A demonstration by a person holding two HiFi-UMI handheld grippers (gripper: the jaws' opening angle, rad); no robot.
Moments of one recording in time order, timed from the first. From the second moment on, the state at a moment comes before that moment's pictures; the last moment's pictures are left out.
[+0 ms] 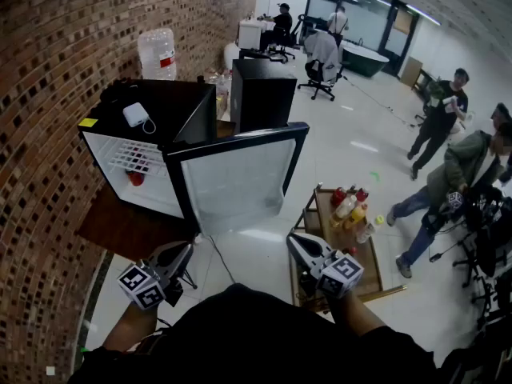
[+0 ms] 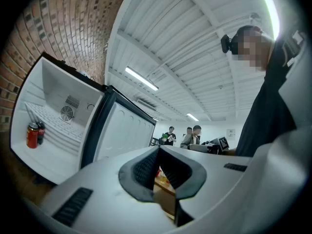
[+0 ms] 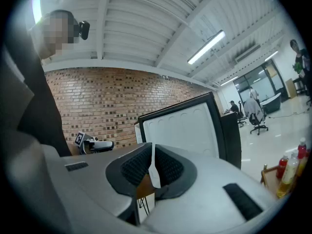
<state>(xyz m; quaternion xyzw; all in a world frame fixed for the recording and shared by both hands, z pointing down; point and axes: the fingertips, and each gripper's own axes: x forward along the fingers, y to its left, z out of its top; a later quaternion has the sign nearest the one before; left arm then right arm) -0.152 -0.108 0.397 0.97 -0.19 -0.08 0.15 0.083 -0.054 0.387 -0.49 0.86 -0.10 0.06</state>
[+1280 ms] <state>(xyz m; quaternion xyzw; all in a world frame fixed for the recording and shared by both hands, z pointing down) 0.088 -0.085 0.440 0.99 -0.01 0.00 0.14 0.265 0.047 0.421 -0.65 0.75 -0.09 0.07</state>
